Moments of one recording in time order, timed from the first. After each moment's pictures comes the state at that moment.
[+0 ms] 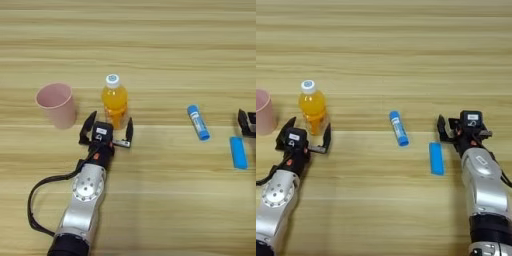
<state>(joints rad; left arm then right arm) 0.00 -0.02 -0.11 0.28 0.10 -0.31 -0.02 -0.13 -0.27 -0.24 0.19 0.12 0.14 0.14</state>
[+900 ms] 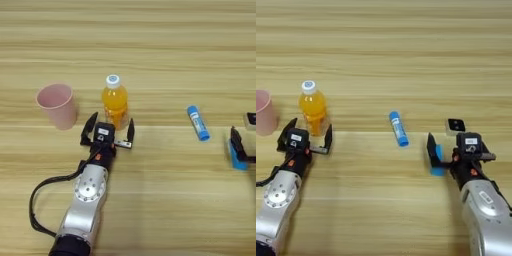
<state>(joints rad) 0.01 -0.03 -0.12 0.28 0.11 -0.29 0.00 0.24 -0.20 -0.16 -0.36 0.16 0.32 0.15</state>
